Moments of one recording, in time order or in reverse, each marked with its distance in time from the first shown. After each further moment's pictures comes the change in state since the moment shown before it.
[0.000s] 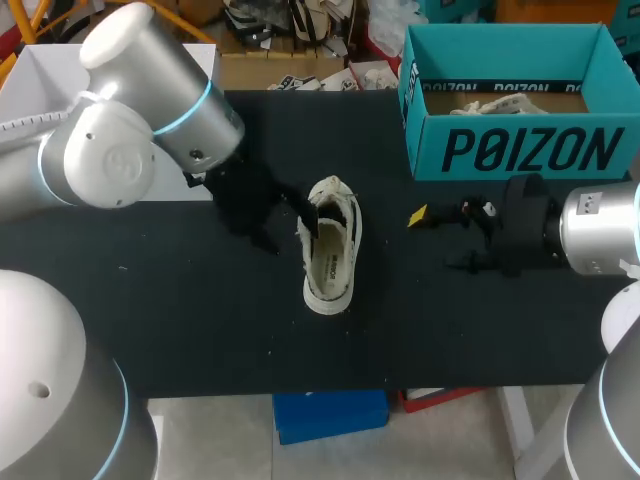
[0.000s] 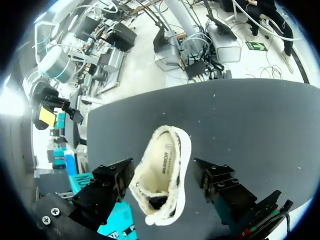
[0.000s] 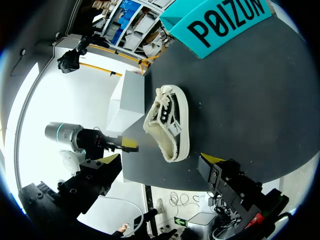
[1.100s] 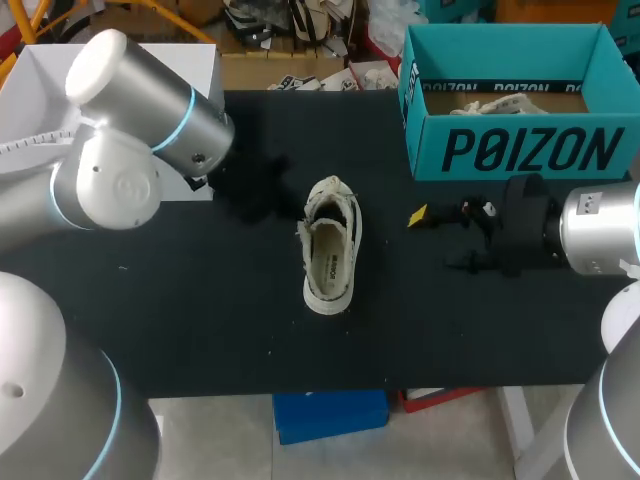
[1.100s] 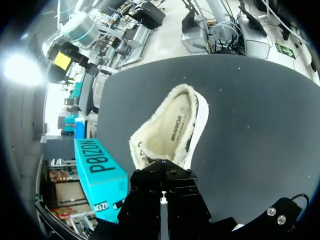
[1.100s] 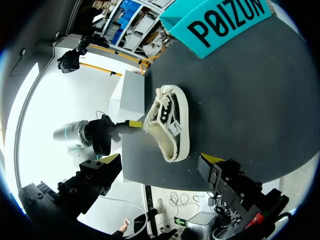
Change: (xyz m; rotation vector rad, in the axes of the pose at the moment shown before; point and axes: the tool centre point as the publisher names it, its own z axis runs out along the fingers) left arm -0.003 0.067 0.008 -0.164 -0.132 -0.160; right arm 0.000 0.000 0.000 0.000 0.000 0.000
